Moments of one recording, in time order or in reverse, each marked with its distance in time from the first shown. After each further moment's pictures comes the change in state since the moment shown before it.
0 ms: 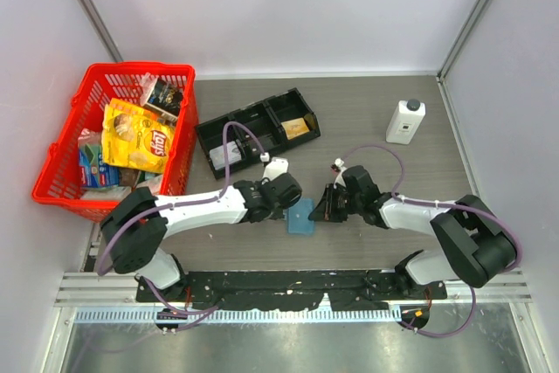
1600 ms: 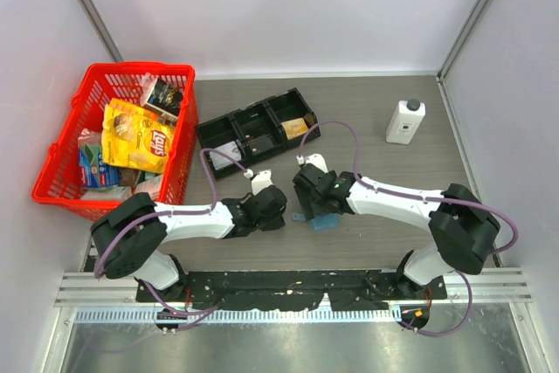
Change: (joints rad) left arm 0.028 -0.073 -0.307 0.425 0.172 -0.272; right arm 0.360 0.126 0.485 -0.720 0.774 -0.270
